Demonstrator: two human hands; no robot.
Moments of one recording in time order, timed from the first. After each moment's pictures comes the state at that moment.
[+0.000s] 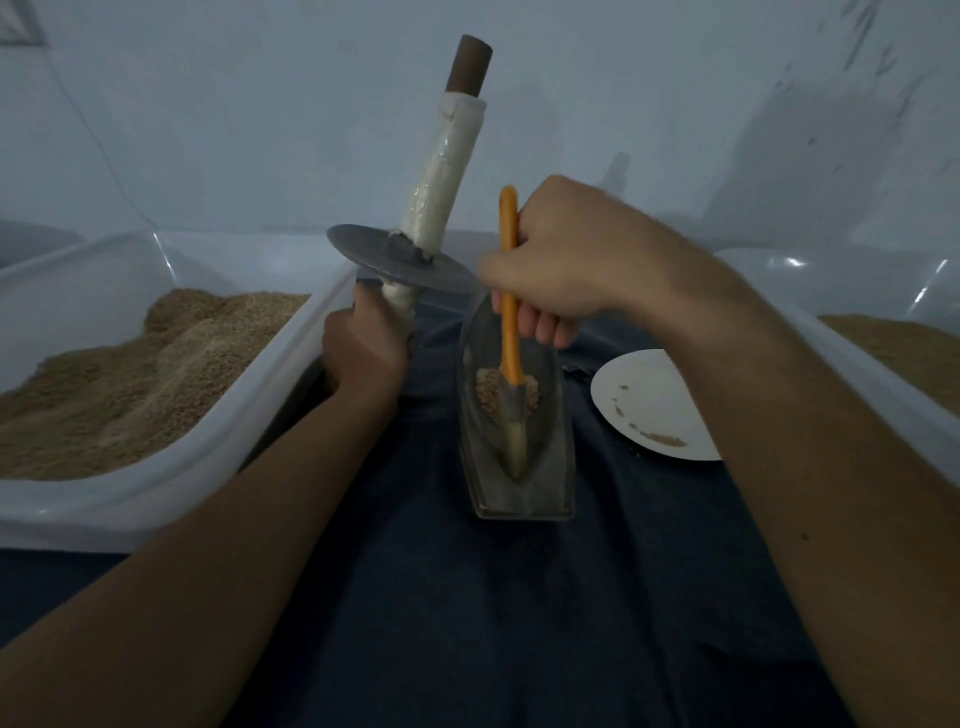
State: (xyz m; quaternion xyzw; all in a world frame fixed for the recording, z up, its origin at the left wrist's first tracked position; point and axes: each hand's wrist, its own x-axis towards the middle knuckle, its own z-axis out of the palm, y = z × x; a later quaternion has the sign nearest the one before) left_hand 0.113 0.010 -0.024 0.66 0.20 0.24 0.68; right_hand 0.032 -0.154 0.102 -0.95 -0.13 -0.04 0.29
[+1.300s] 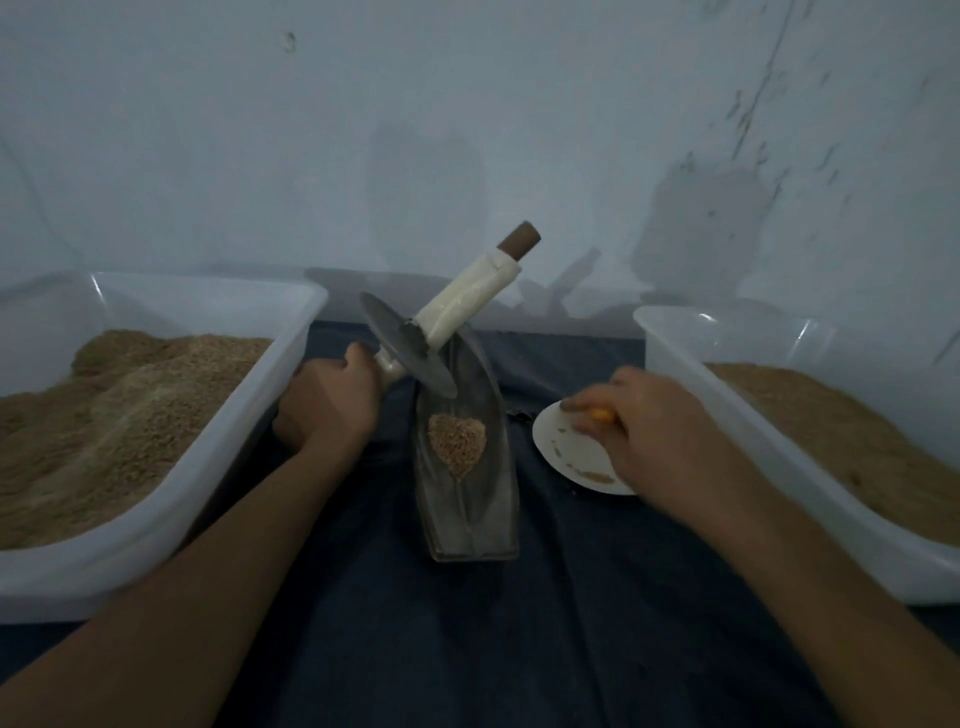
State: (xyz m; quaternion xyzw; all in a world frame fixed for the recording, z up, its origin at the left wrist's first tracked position) left_hand 0.120 0.009 -0.036 0.85 0.20 0.24 0.41; right_hand -0.017 -0.259 0.020 -0.97 -0.09 -0.21 0.12
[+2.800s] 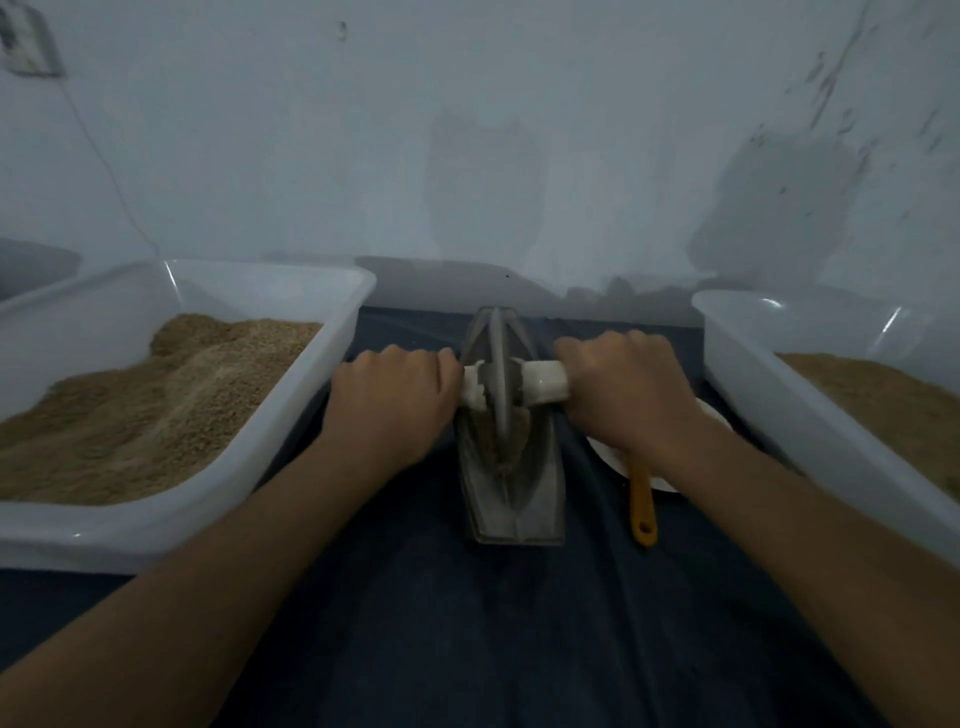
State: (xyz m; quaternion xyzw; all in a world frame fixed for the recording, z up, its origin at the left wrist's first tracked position) left_hand 0.047 0.016 -0.010 0.93 -0.18 0.29 -0.14; right_hand 0.062 -0.226 0.004 -0.91 -0.19 -0.33 -0.13
